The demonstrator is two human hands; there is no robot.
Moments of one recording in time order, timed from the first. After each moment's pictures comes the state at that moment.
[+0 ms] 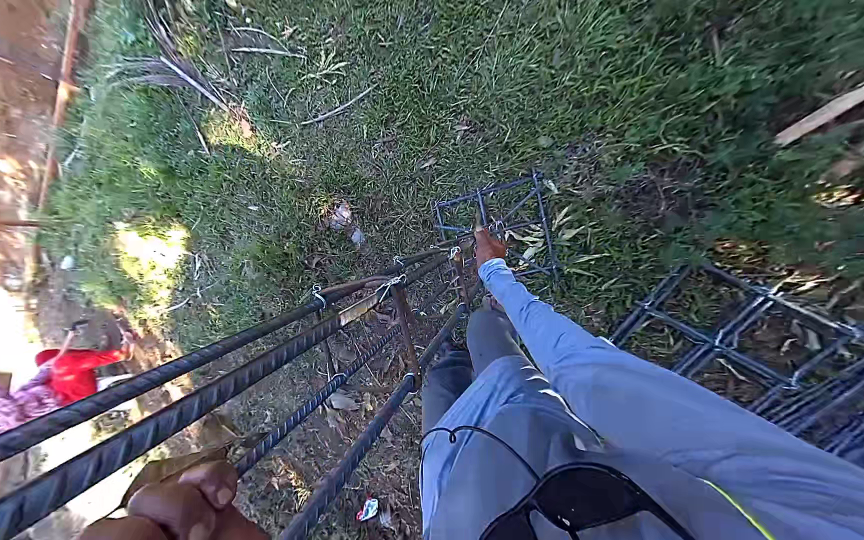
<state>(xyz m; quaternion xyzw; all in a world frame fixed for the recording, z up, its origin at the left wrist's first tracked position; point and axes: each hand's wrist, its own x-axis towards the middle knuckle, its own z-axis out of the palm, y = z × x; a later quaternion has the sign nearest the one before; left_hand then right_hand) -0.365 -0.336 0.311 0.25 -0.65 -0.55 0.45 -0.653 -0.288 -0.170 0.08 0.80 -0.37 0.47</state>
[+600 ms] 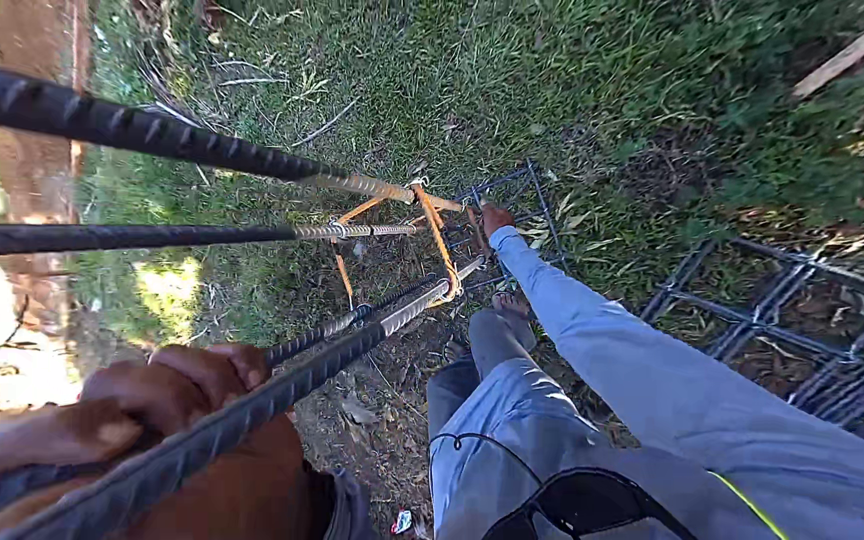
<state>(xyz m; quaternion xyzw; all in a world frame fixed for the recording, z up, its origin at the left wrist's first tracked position) -0.514 -0.381 0.279 0.24 -0.63 -0.54 0.51 -0.733 -0.304 -0.217 0.05 0.78 -0.40 0.47</state>
